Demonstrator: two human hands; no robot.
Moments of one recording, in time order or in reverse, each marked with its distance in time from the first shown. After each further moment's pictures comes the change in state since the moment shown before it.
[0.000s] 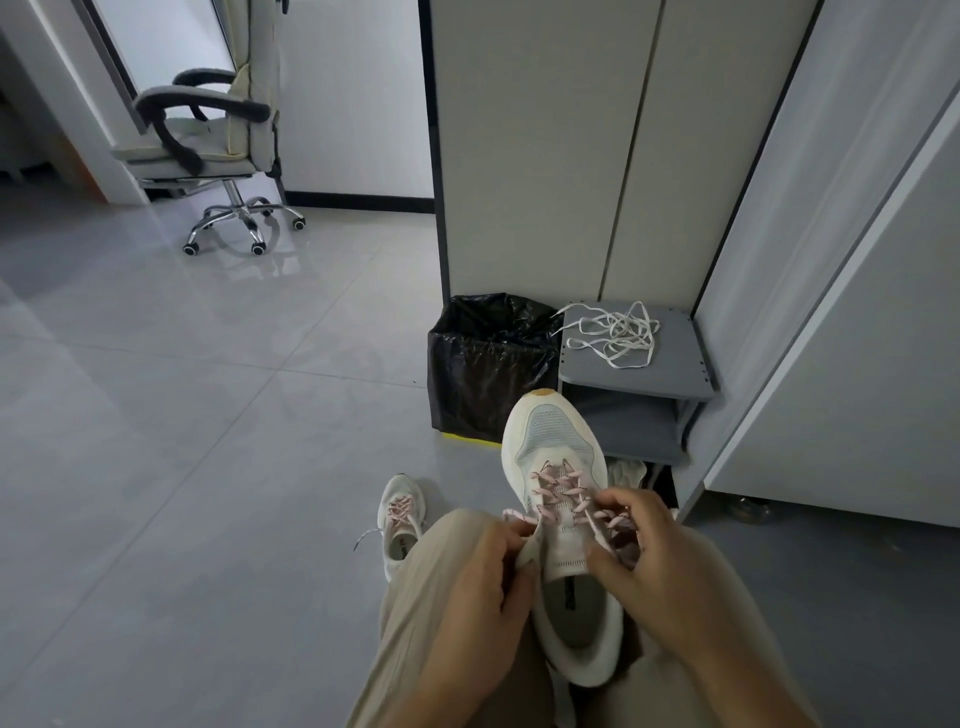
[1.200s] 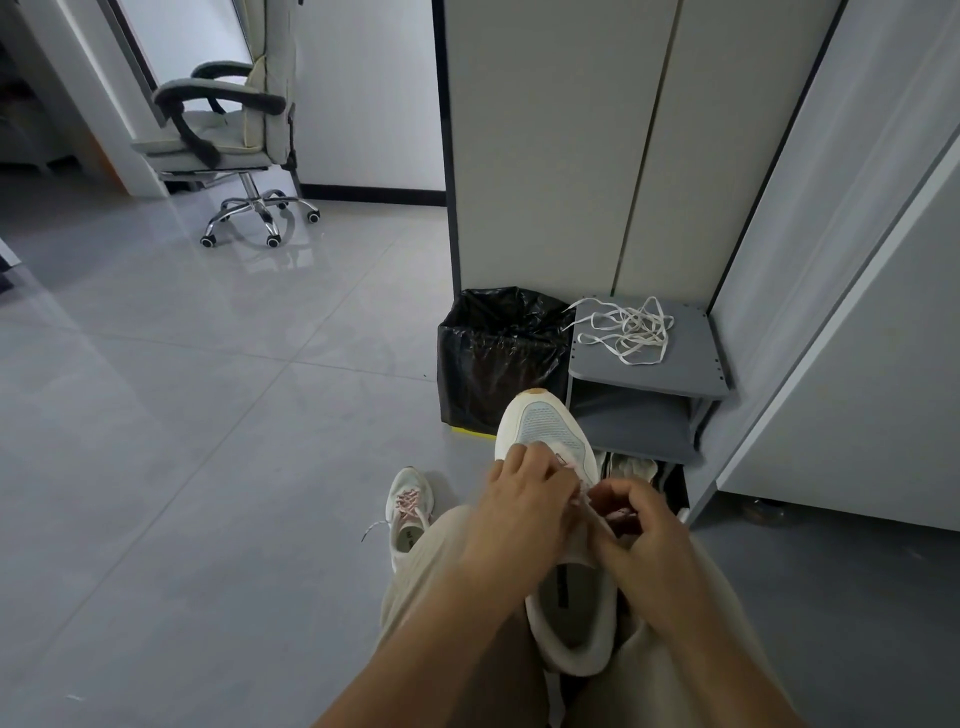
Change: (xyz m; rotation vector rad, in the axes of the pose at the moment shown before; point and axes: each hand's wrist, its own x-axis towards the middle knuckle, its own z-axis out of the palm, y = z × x) left_hand 0.065 -0.002 0.019 0.666 -0.150 0.264; right_hand 0.021 0.026 0.030 0.393 0.041 0.064
